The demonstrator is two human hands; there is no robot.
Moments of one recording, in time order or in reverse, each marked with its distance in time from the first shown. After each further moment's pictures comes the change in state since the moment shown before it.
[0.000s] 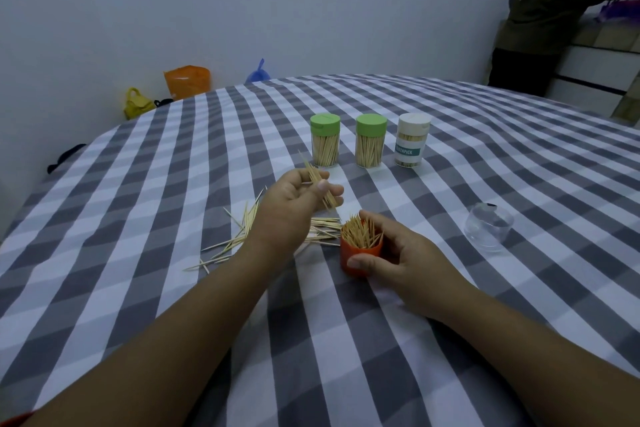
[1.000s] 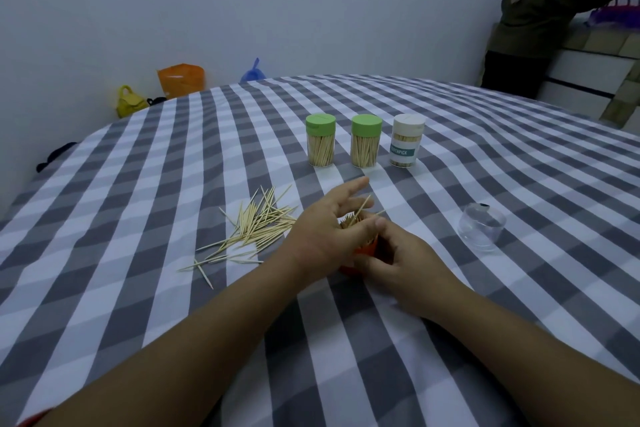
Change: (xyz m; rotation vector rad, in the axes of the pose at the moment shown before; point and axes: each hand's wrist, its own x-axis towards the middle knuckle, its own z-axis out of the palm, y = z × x) left_hand -0.012 -0.003 0.023 0.382 -0.284 0.082; right_hand -0.001 0.000 0.001 0.011 0.037 -0.056
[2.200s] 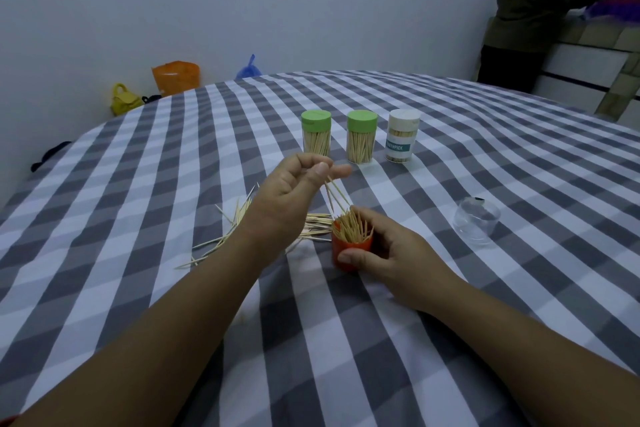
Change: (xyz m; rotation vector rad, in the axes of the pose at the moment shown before) left_hand 0.003 0.004 -0.029 -0.325 0.125 0.112; right_hand 0.003 0.003 0.000 -0.016 -0.028 0.014
